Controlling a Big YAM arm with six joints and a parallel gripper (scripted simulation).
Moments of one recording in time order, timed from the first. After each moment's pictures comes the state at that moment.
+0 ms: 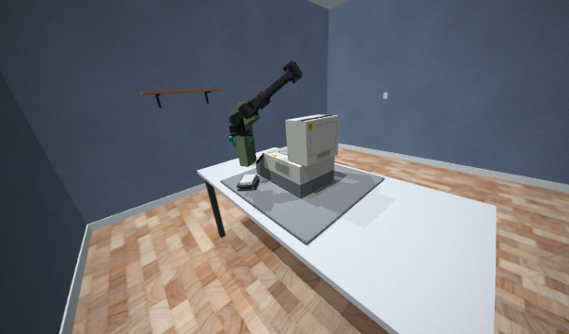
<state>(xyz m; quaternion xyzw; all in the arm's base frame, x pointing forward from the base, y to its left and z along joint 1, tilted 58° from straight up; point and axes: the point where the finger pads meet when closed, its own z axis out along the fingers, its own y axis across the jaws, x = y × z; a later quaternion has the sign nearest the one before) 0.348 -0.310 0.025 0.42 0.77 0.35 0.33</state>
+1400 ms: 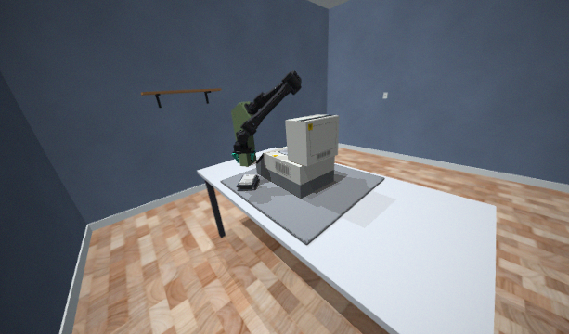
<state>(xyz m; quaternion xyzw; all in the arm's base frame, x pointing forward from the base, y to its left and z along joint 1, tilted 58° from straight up) 0.431 -0.272 -0.038 0.40 0.78 0.35 0.33</state>
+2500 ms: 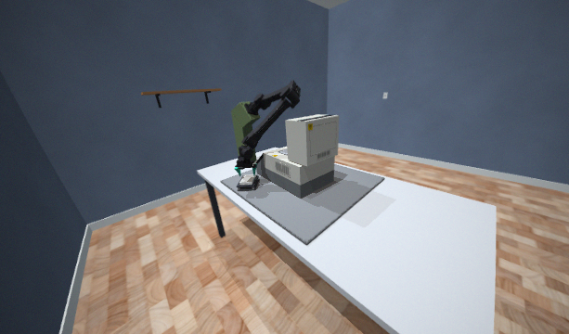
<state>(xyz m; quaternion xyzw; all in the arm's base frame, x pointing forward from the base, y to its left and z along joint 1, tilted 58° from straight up) 0.509 -0.244 -0.090 0.40 0.78 0.35 0.33</state>
